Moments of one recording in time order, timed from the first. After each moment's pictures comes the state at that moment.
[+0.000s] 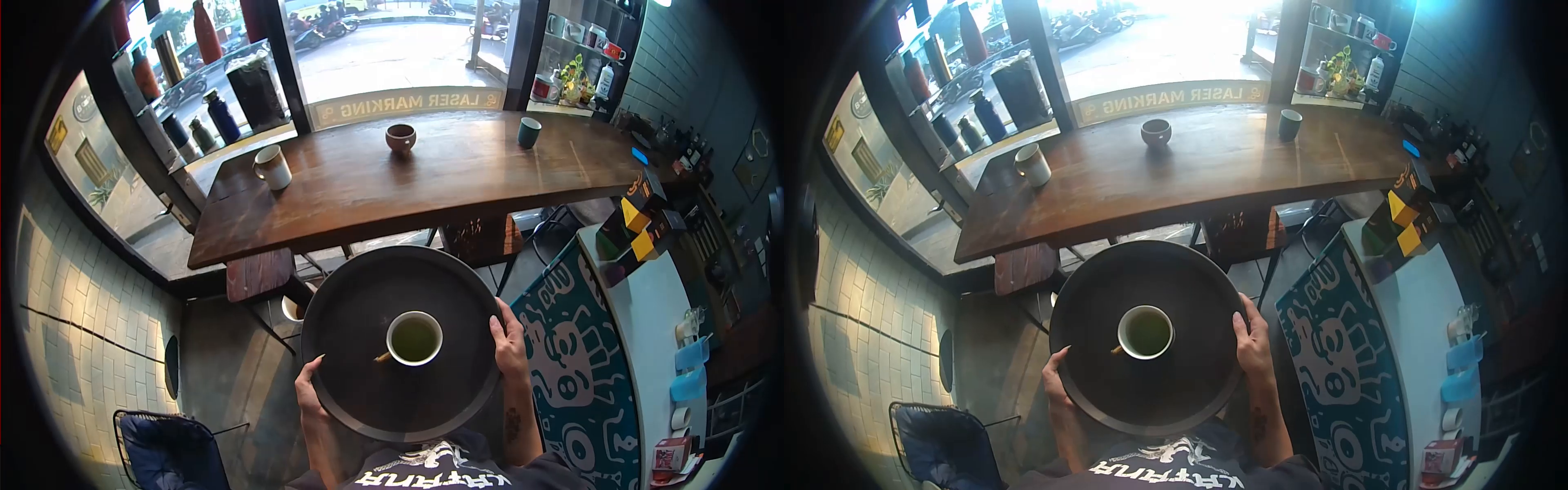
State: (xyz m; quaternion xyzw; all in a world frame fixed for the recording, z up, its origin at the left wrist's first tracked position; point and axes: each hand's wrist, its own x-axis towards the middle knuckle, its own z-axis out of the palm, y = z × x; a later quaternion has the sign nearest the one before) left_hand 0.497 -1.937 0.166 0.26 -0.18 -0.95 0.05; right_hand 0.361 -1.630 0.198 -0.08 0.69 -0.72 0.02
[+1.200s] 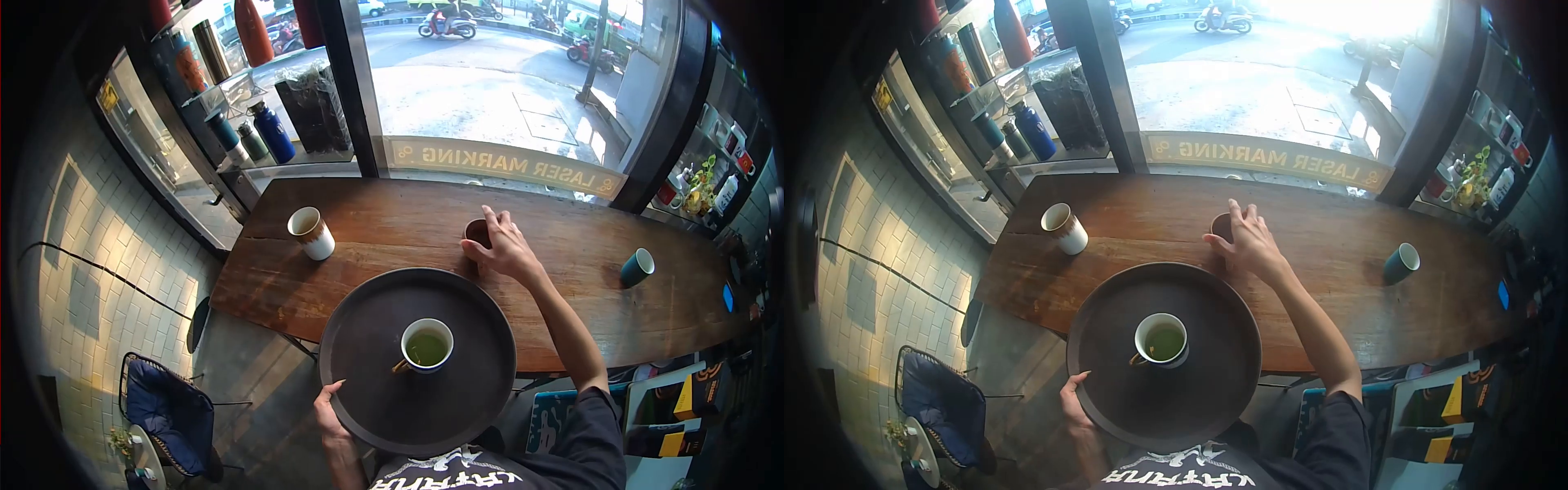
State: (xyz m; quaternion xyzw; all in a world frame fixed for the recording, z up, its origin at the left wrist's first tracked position) left_hand 0.297 -1.954 0.167 0.35 -0.14 -0.89 0.26; right_hand -0.097 -1.828 0.275 -0.38 0.90 -0.24 0.02
